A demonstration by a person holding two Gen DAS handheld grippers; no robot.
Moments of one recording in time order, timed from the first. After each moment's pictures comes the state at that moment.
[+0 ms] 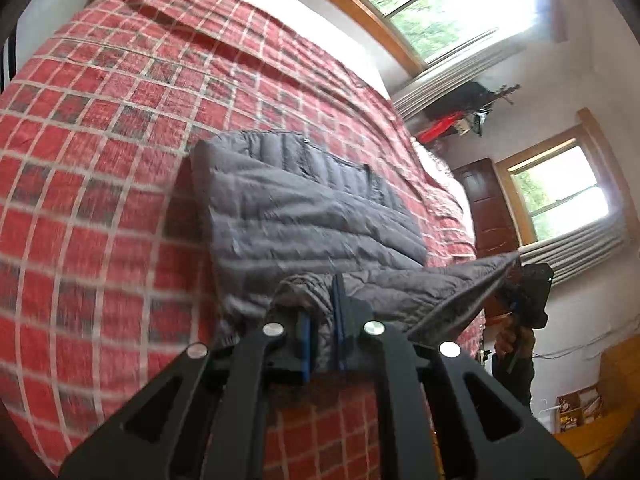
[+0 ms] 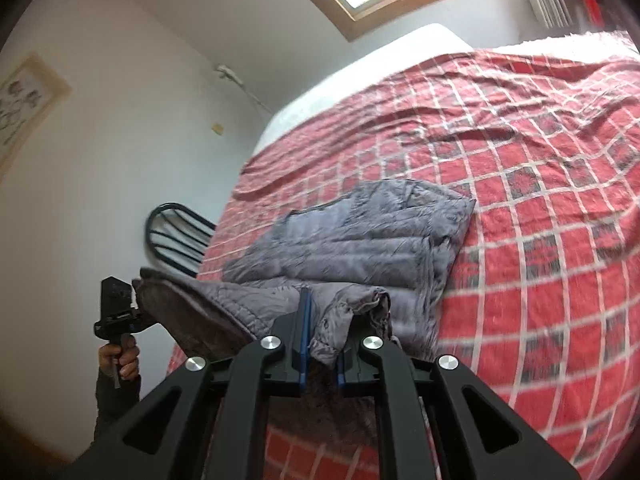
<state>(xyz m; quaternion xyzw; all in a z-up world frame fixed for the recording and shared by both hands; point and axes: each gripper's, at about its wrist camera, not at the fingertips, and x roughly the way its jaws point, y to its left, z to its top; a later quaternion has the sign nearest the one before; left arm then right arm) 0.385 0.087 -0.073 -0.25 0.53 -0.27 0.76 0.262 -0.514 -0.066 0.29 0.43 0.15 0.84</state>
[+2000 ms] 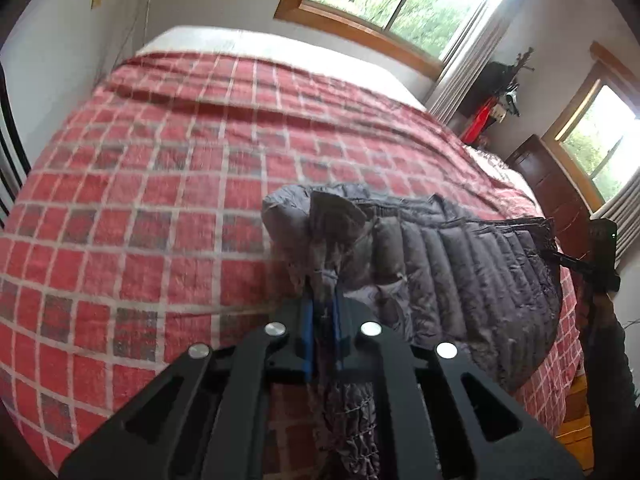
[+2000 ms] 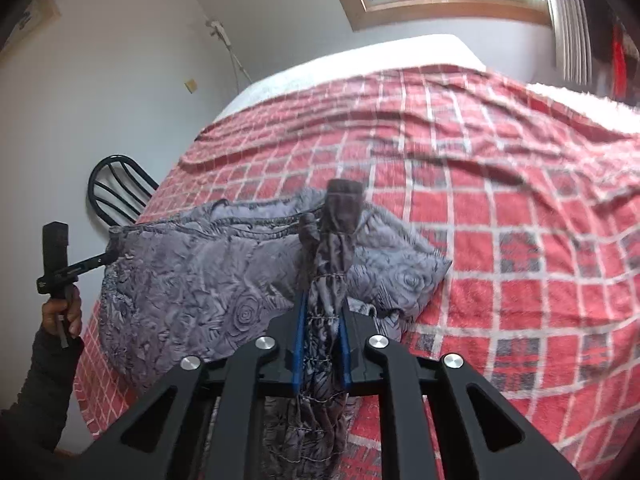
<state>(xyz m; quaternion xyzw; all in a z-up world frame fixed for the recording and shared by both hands) 0.432 0.065 -0.085 -0.09 0.44 -0.22 0.87 0.323 -0.500 -0.093 0.14 0.43 0.13 0.88</state>
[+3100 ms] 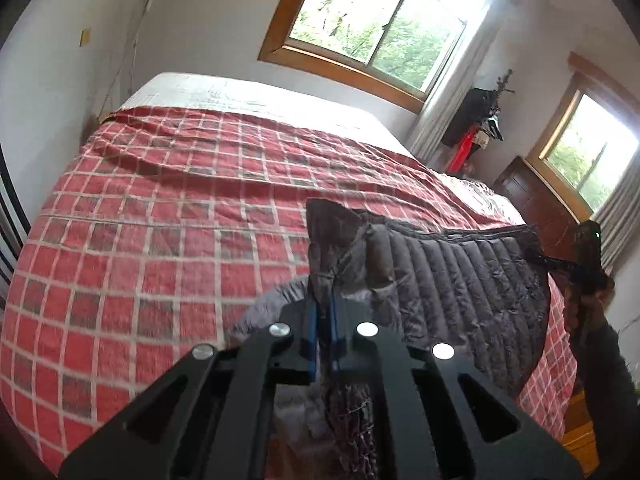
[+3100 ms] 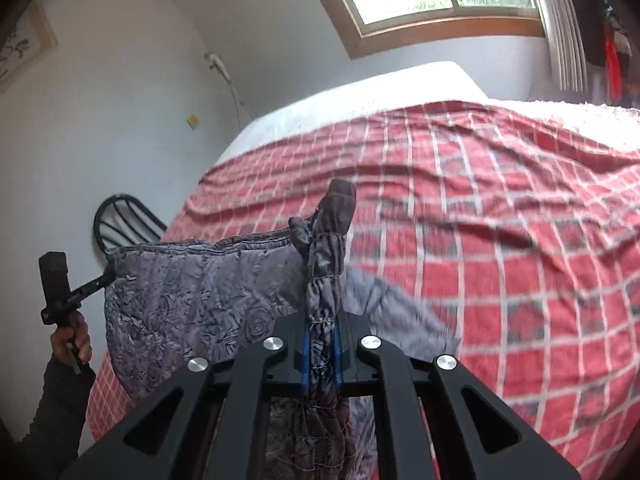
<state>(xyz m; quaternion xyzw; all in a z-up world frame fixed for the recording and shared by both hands) 0.478 0.069 -0.047 -0.11 0.39 -0.23 0.89 0.377 -0.515 -0.067 0.19 0.39 0.12 0.89</state>
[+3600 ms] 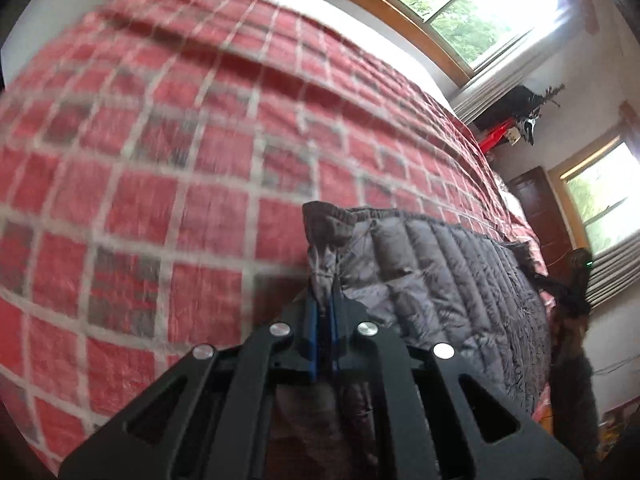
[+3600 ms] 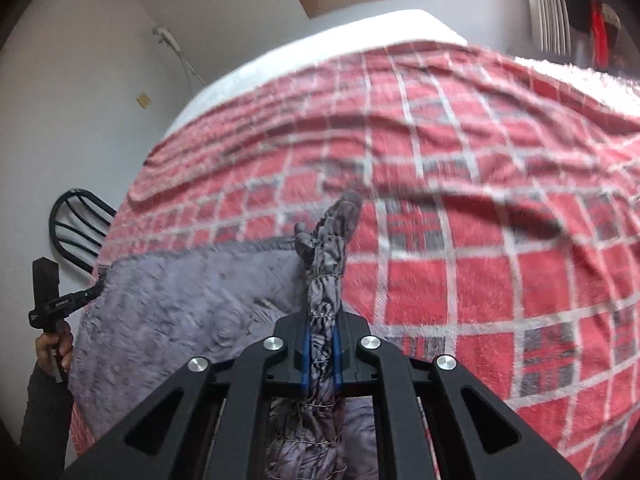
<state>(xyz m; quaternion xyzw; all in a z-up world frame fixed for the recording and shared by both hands) 0.555 0.089 -0.167 -0.20 0.51 -0.21 0.81 0.453 -0.525 -0.170 0.19 0.48 0.08 0.85</state>
